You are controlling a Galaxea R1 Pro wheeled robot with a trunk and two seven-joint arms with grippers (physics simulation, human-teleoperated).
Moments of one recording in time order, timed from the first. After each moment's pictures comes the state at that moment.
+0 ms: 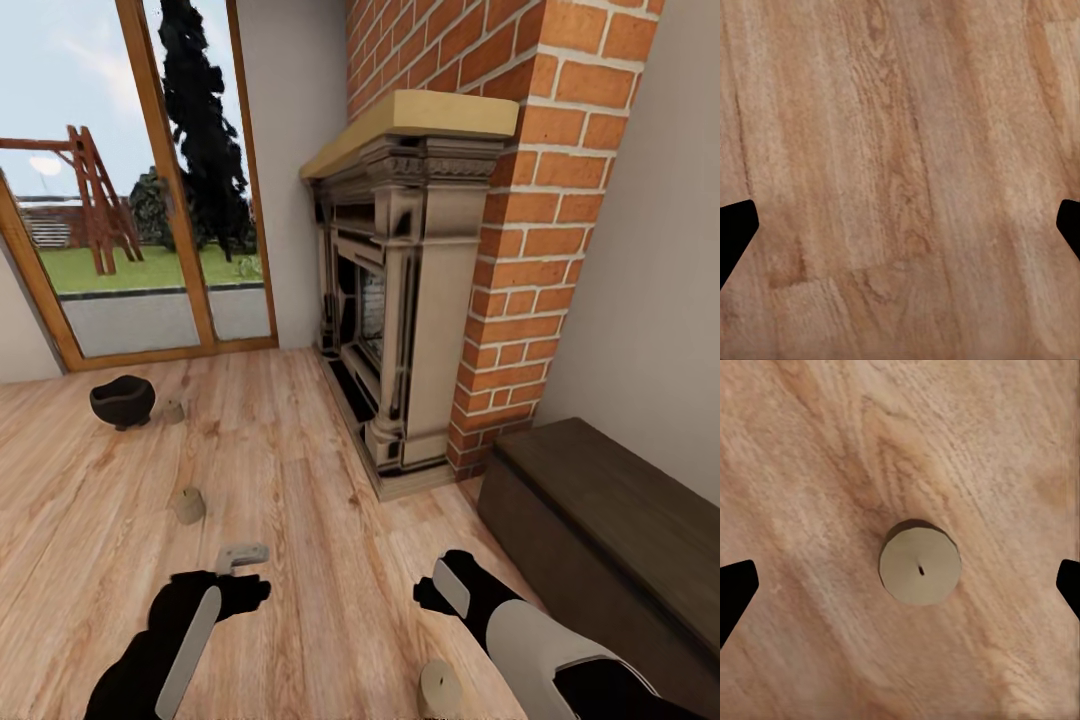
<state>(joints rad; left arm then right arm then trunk) -0.28 -0.02 -0.06 -1.37 0.29 0.98 0.28 -0.78 0.13 0.15 -0.23 -0.44 0.53 -0.37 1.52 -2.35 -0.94</state>
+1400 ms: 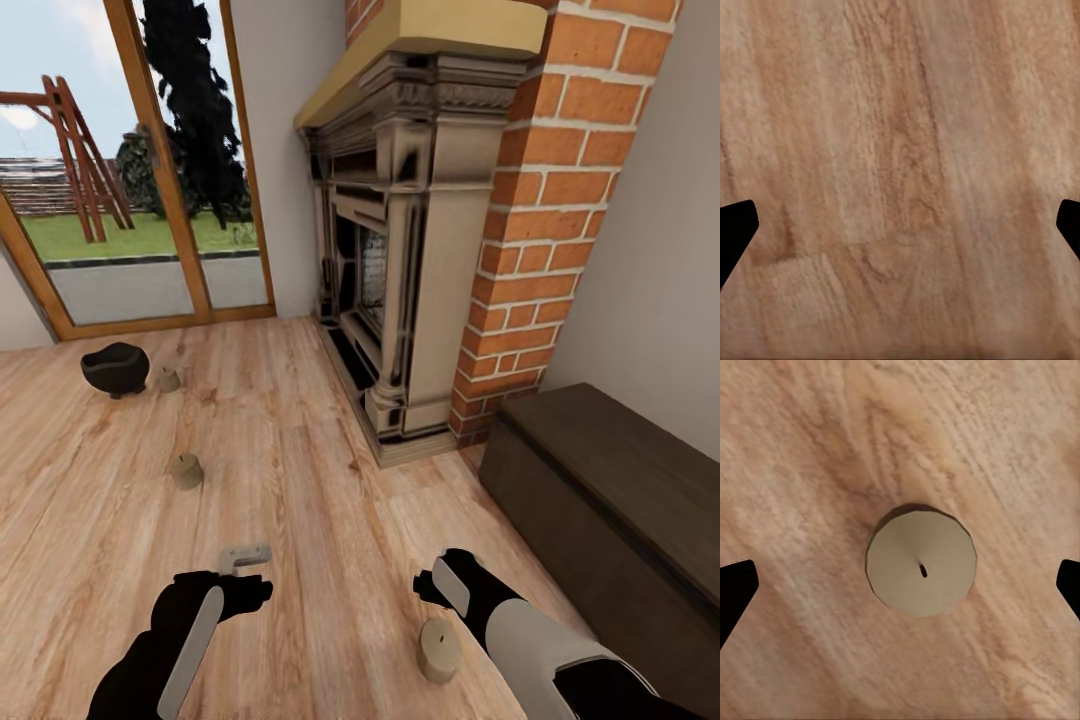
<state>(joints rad) -0.28 -0.02 -0.07 -1.37 0.30 0.98 0.29 -0.78 0.14 0.15 -0.24 -0.44 0.47 -0.37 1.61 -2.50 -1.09</state>
